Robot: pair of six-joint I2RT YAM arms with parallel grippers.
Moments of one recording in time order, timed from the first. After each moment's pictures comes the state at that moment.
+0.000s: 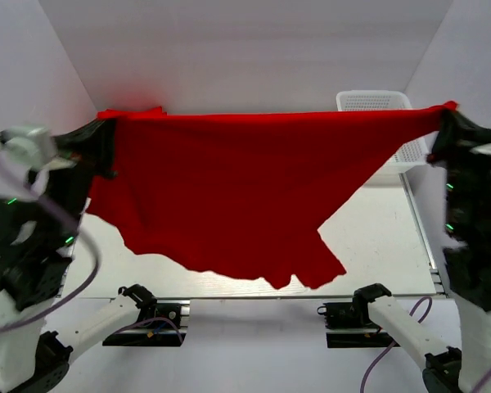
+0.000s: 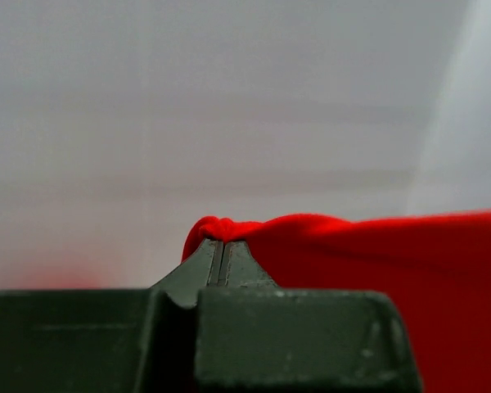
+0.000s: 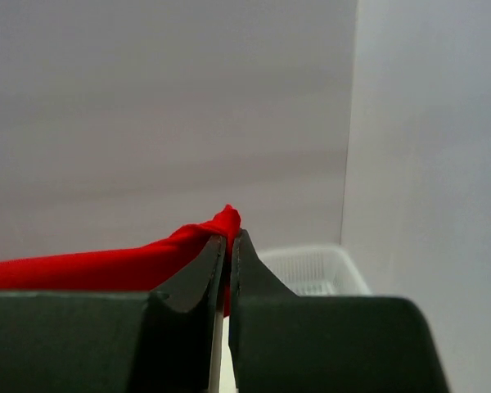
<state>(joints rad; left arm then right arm) -0.63 0.75 1.58 -0.33 -0.30 0.05 0.33 0.75 1.57 -0.34 0.36 -0.08</state>
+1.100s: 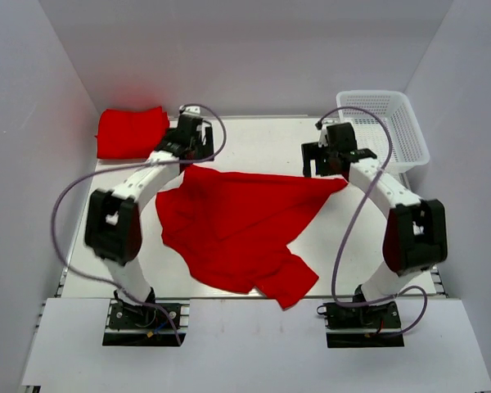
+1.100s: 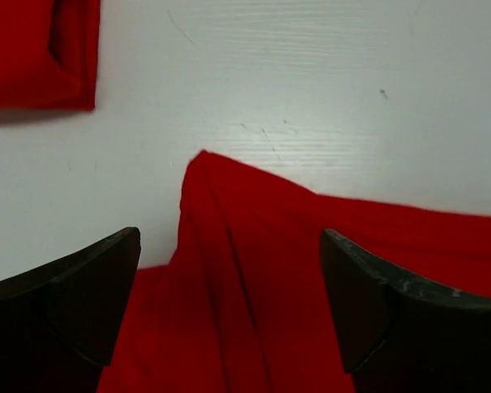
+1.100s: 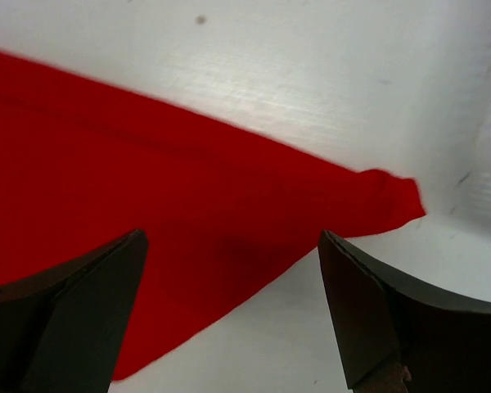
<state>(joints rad) -0.35 1.83 1.46 -0.33 -0.35 -0.20 0.26 1.67 1.27 -0.42 -0.01 0.04</state>
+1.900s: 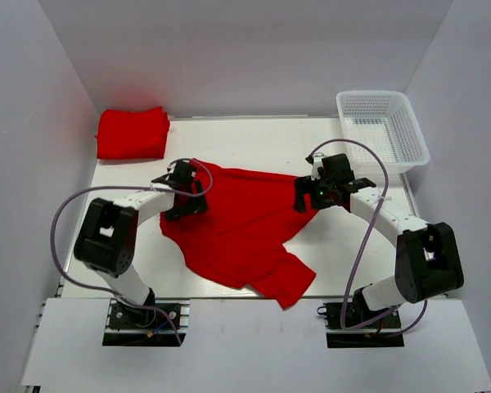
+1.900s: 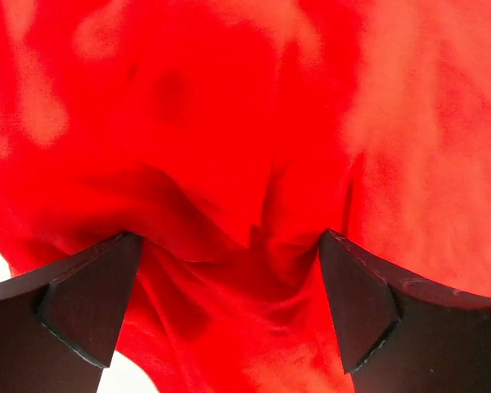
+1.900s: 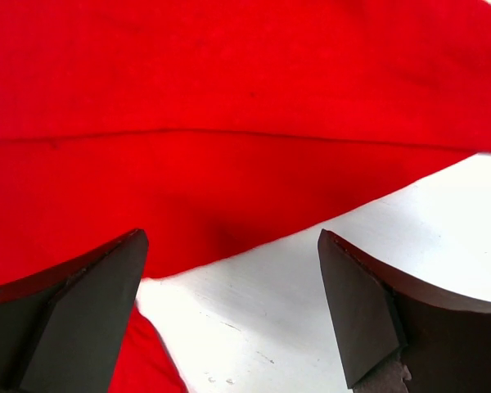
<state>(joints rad) -0.35 1.62 0.90 -0.41 -0.17 -0.55 0.34 1.45 0.92 -0.40 -0.21 0.06</state>
